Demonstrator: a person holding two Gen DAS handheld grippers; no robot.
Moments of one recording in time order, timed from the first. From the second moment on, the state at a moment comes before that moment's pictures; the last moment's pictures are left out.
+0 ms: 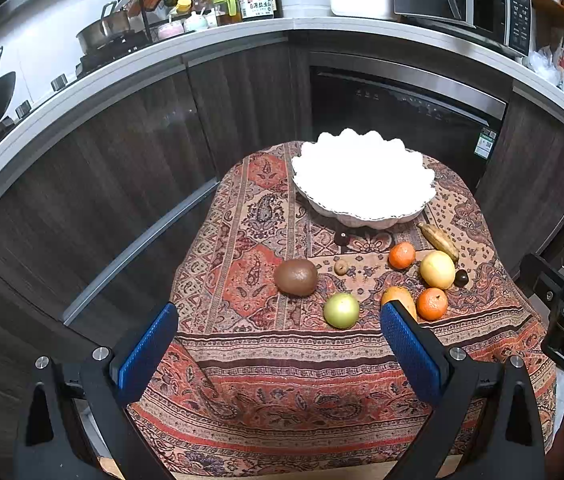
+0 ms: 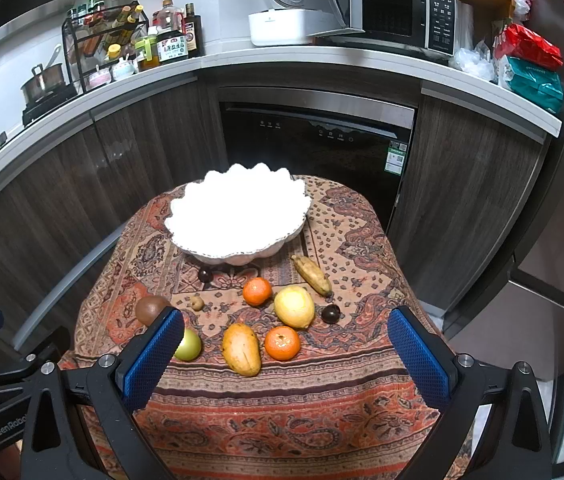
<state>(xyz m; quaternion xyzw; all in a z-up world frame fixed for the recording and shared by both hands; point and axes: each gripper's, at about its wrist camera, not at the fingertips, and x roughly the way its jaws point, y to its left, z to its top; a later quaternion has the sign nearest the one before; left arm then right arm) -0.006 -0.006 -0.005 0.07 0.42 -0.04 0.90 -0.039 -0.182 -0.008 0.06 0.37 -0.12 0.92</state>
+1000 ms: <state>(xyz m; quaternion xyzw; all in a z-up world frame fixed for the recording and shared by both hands) 0.009 -0.013 -0.029 0.09 0.44 -0.05 0.89 -0.027 -0.190 -0.032 0.06 0.40 -0.13 0.91</state>
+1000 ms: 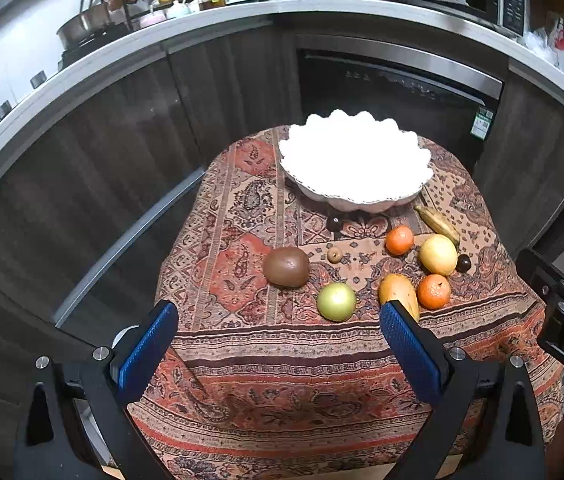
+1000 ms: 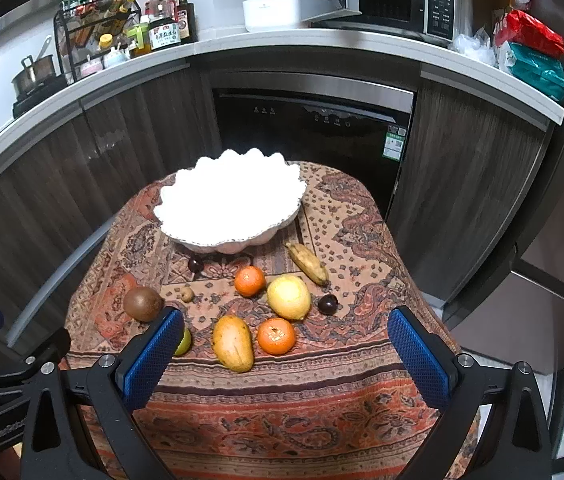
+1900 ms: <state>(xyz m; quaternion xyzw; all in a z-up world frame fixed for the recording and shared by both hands) 0.049 -0.039 -0.108 0.09 0.48 -0.08 0.87 0.004 -0.201 -0.093 0.05 0.43 -0.14 0.89</state>
